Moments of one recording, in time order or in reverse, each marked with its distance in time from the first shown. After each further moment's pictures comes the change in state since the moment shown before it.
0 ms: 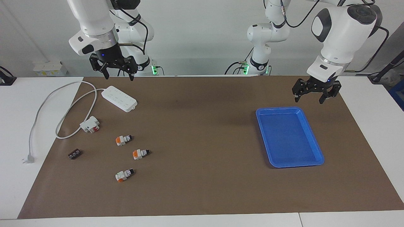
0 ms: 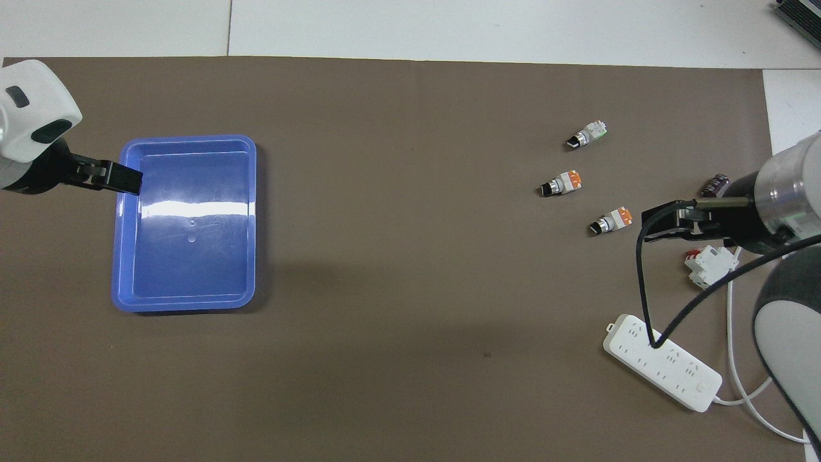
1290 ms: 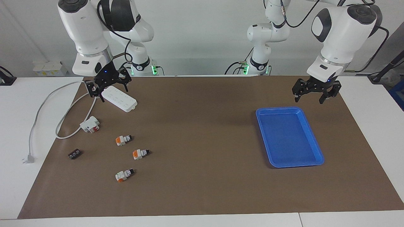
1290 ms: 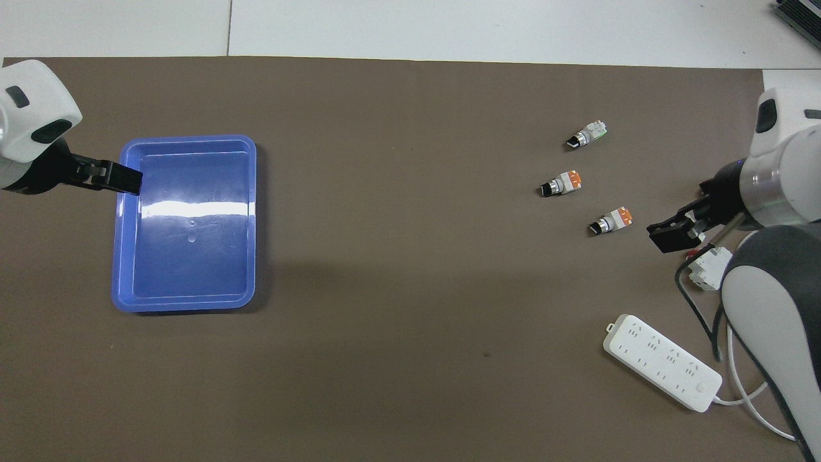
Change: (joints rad) left arm 0.000 0.000 0.000 0.000 0.000 0.000 0.000; right arm -0.065 0.006 -0.002 -0.171 0.000 0.278 -0.872
